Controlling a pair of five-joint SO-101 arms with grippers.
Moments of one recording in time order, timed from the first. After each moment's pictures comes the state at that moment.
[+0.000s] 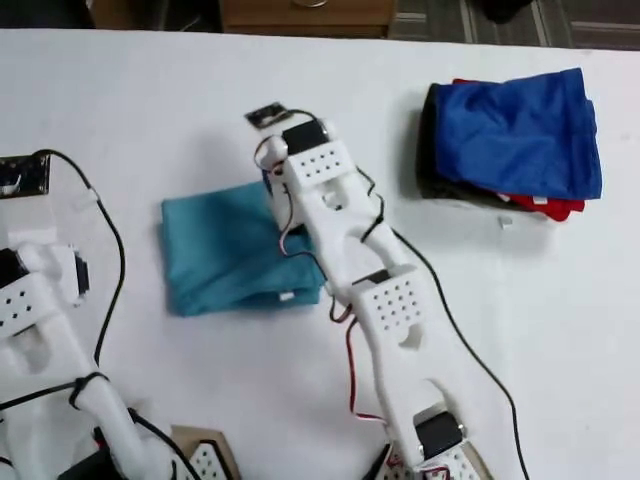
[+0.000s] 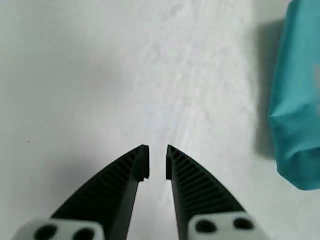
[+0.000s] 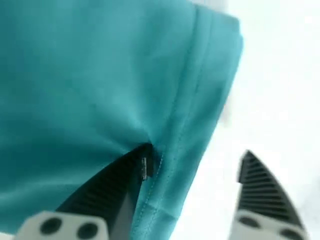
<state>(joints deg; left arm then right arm) -41.1 -33.2 38.7 71.7 -19.9 -29.9 55.3 -58.5 100.0 5.6</state>
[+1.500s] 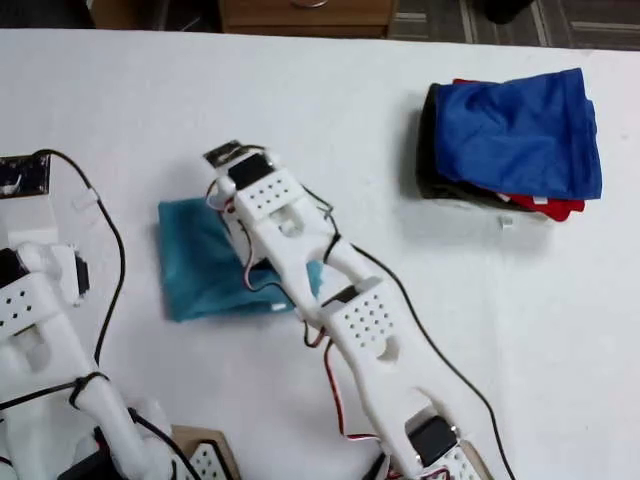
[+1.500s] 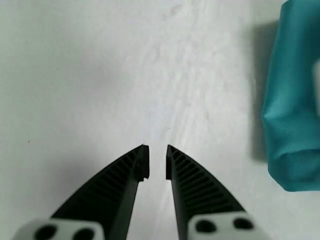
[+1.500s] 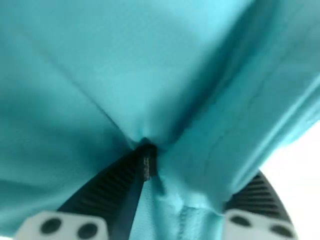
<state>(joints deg) -41.1 -33.2 38.7 71.7 -19.9 -40.3 60.6 -53.1 99.5 -1.4</state>
